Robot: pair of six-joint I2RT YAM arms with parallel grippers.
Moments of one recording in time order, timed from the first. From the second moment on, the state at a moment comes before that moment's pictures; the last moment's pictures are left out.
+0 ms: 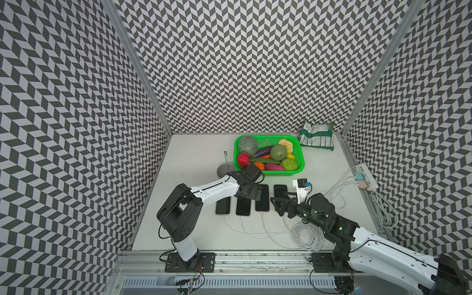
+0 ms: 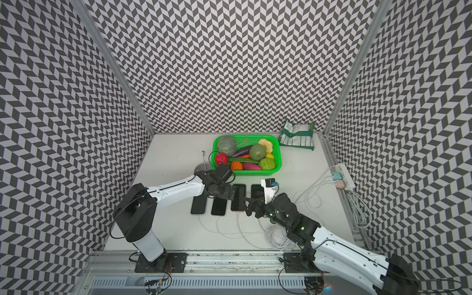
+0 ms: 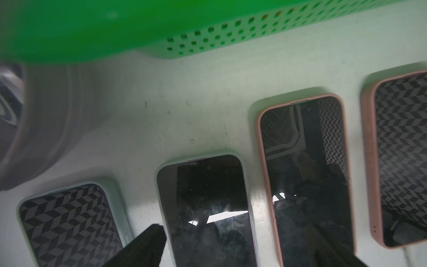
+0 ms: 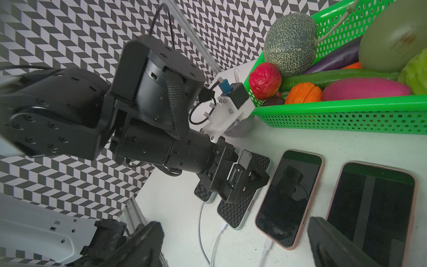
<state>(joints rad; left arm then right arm) -0.75 1.74 1.14 -0.63 -0.13 -0.50 0.87 0.78 0.38 0.11 0.02 0.65</state>
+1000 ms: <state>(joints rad) -0.72 1.80 1.08 -0.57 -0.16 -0.52 0.87 0.80 0.34 0.14 -0.04 0.68</state>
